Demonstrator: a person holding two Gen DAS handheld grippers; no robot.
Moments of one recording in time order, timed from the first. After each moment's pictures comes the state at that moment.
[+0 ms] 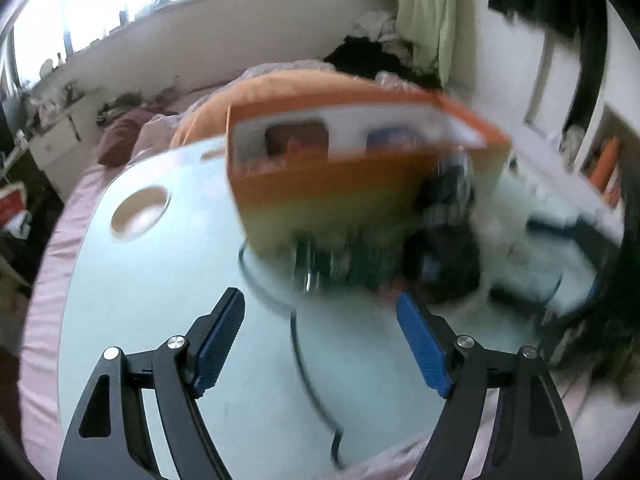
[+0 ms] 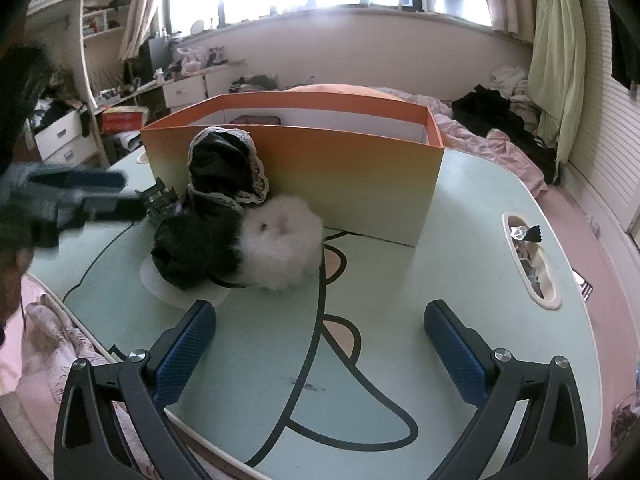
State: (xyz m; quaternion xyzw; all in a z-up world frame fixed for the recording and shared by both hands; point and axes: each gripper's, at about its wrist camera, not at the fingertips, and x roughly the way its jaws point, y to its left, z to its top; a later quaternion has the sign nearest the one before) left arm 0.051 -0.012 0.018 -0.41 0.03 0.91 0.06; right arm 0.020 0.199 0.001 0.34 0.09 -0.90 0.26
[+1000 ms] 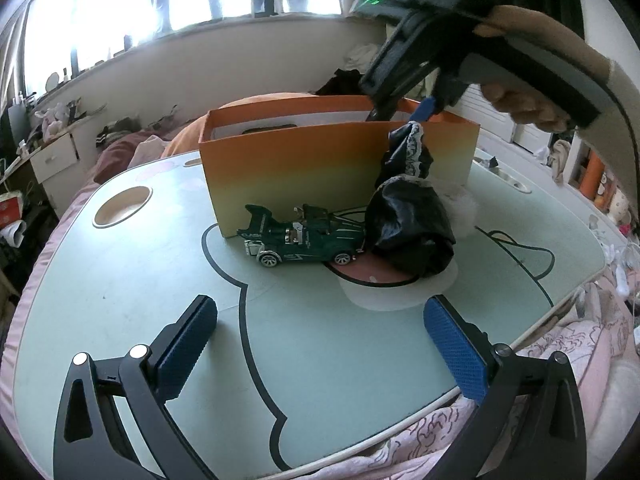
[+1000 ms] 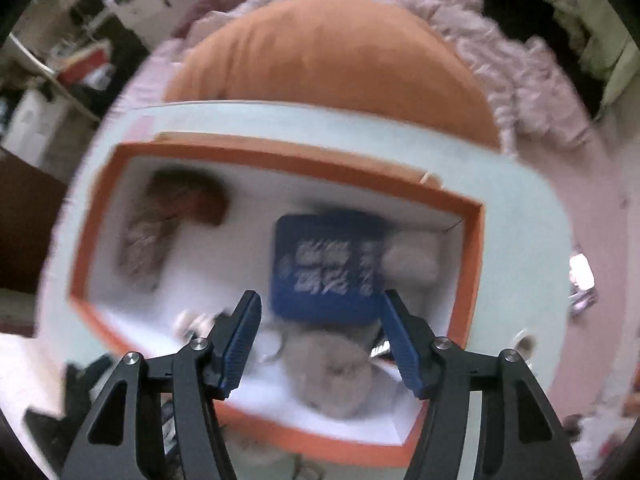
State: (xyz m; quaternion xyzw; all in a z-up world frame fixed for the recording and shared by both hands) left arm 0.070 0.004 -0.007 -0.34 0.01 0.94 0.07; right arm -0.180 0.111 0.056 0.60 0.14 -0.76 0.22
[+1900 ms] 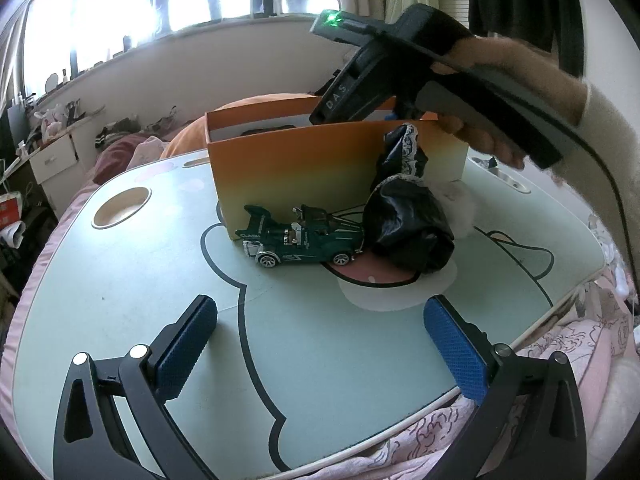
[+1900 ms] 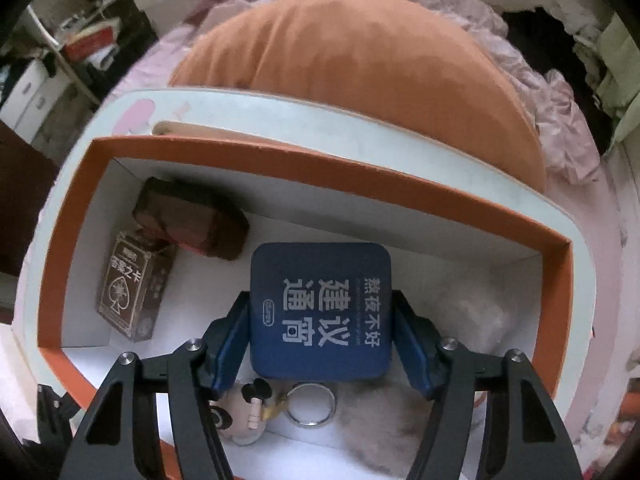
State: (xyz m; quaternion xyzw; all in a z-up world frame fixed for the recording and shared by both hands) left arm 0.071 0.004 -0.006 -0.33 0.01 0.94 0.07; right arm -0.155 0.086 0.054 0.56 0.15 -0.77 0.26
